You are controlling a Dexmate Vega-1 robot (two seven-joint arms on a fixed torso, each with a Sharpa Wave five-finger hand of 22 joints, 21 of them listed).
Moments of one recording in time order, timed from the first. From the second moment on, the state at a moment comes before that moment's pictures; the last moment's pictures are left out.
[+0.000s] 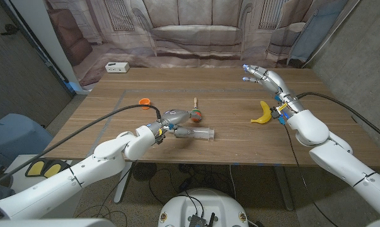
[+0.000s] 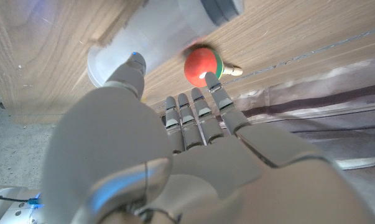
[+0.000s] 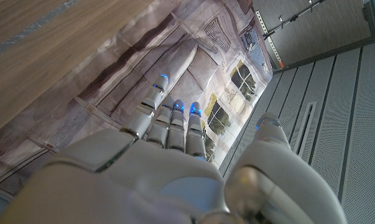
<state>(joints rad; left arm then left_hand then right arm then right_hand) 0.99 0.90 0.61 -1.99 0.67 0.00 0.06 1.06 0.04 0.33 -0.13 0.21 0.46 0.01 0.18 0.20 0.43 -0.02 0.19 0.28 0.42 -0.01 0.19 0.19 0.38 0.11 0.50 0.18 -1.17 -0.78 -0.19 -1.88 0.28 0.36 -0.11 0.33 0.08 0.20 -0.14 0.18 0.36 0.07 0.20 0.19 0.37 0.12 0.20 0.20 0.29 0.05 0.22 0.24 0.51 0.03 0.20 0.17</state>
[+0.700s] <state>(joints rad) 1.02 0.90 0.55 -2.01 0.63 -0.01 0.12 1.03 0.05 0.33 -0.12 0.21 0.46 0.01 0.19 0.20 0.44 -0.02 0.20 0.27 0.44 -0.02 0.20 0.19 0.38 0.10 0.49 0.18 -1.16 -0.77 -0.20 -1.87 0.27 0.37 -0.11 0.33 0.08 0.20 -0.14 0.18 0.36 0.07 0.20 0.19 0.37 0.11 0.20 0.20 0.29 0.05 0.22 0.24 0.51 0.03 0.20 0.17</state>
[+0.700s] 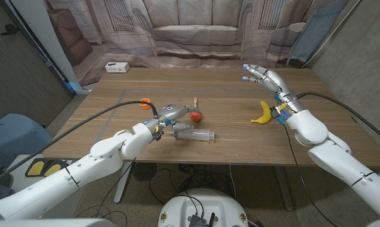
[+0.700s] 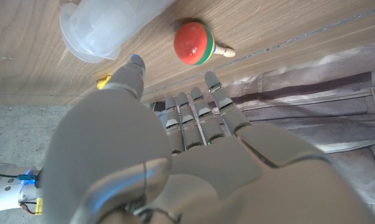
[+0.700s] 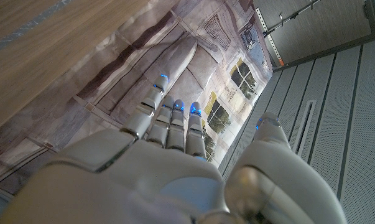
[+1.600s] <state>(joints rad) 1.06 0.87 0.47 -2.02 0.52 -0.03 0.21 0.81 0.12 0.28 0.00 0.20 0.53 0.03 0.20 0.20 0.53 0.02 0.23 0.25 0.49 -0.01 0.21 0.19 0.38 0.10 0.46 0.18 -1.17 -0.76 -0.19 -1.87 0.27 0.38 -0.12 0.34 0.09 0.20 -0.14 0.18 0.36 0.05 0.20 0.19 0.37 0.11 0.20 0.20 0.28 0.05 0.22 0.24 0.51 0.03 0.20 0.17</state>
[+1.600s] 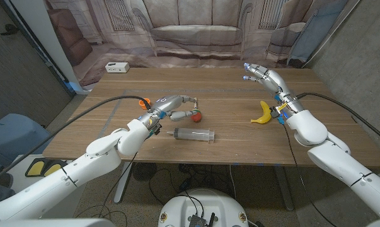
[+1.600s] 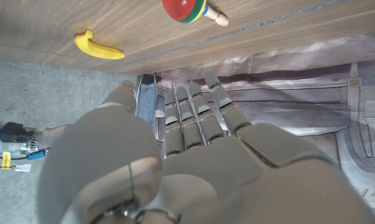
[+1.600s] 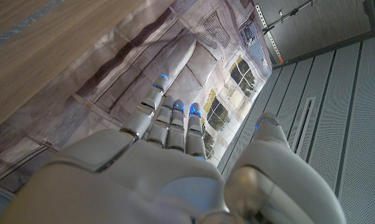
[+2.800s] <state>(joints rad) 1.05 0.77 0.40 -1.94 0.19 -0.13 0.29 0.70 0.11 0.25 0.04 0.19 0.51 0.10 0.19 0.19 0.55 0.07 0.23 0.24 0.51 0.04 0.20 0.19 0.37 0.11 0.43 0.18 -1.18 -0.73 -0.19 -1.83 0.29 0.43 -0.12 0.34 0.08 0.20 -0.14 0.18 0.32 0.08 0.19 0.19 0.37 0.12 0.20 0.20 0.28 0.05 0.22 0.24 0.51 0.02 0.20 0.17</state>
